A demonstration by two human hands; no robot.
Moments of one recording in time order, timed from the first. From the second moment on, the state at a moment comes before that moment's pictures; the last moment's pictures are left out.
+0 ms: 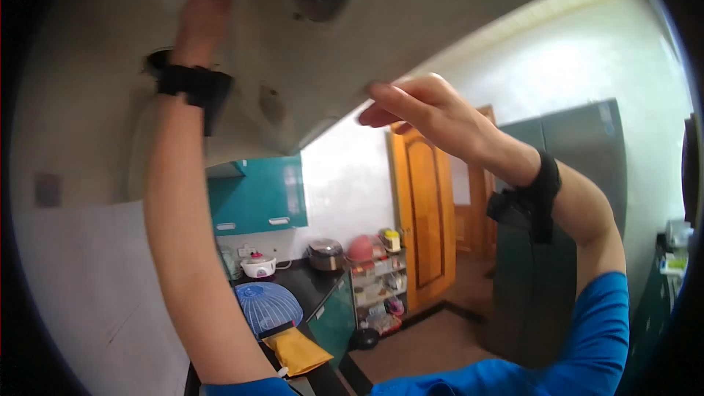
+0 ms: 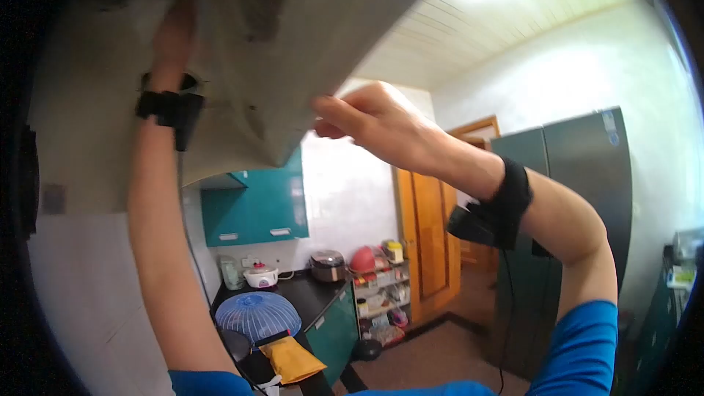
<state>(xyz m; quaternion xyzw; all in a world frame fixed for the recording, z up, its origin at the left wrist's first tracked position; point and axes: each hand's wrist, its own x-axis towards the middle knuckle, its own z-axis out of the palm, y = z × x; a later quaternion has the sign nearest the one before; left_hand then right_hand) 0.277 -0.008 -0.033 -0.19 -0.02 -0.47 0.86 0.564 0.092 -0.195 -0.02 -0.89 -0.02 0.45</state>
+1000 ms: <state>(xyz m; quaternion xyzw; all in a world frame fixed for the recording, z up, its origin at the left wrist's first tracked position) 0.225 -0.046 -0.084 -0.27 -0.07 -0.64 0.71 0.501 0.028 -0.179 0.23 -0.85 0.06 0.47</state>
